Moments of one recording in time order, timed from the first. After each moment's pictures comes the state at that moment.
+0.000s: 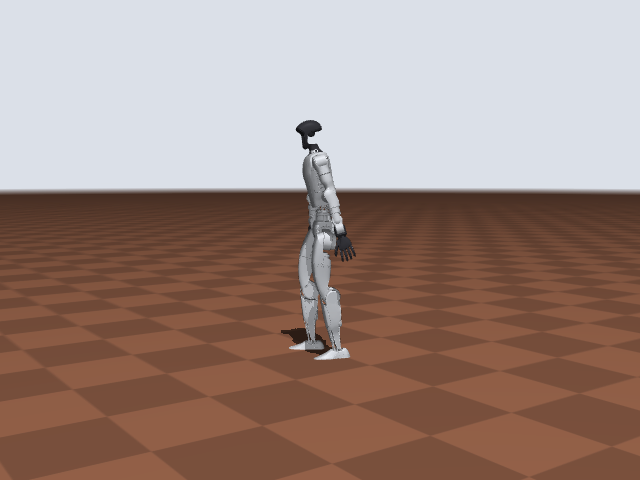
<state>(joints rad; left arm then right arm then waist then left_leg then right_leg) 0.12 0.12 0.15 1.52 0.31 0.02 0.09 -0.04 -0.16 -0.22 1.45 -0.33 -0.03 0.01 -0.01 0.04 0.15 0.05 -0.05 0.08 0.07 -0.09 0.11 -0.17 -0.10 -0.18 0.20 -0.01 -0.09</state>
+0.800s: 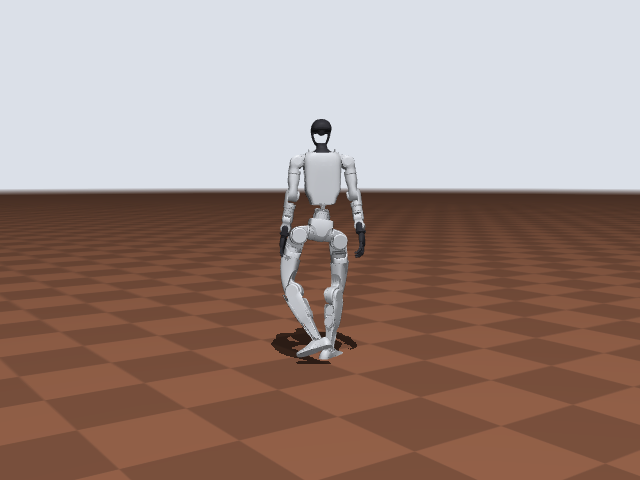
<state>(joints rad) 0.12 0.14 0.10 1.31 0.38 -0.04 0.00 0.09 -0.16 -0.39 1.70 -0.07 0.10 0.04 -0.07 -0.14 0.00 0.16 0.18 1.00 0.65 -0.21 0.26 0.01 -0.22 -0.76 0.14 -0.17 0.17</state>
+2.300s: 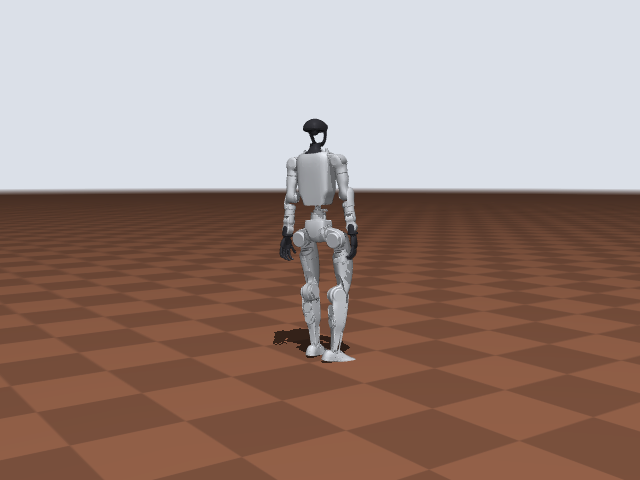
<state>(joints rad) 0.15 0.09 0.14 1.50 0.38 0.03 0.03 -0.06 -0.14 -0.14 1.62 -0.44 0.04 0.05 0.03 -0.04 -0.01 0.00 -0.15 0.04 0.04 0.07 0.20 0.06 -0.16 -0.47 0.12 0.03 0.13</state>
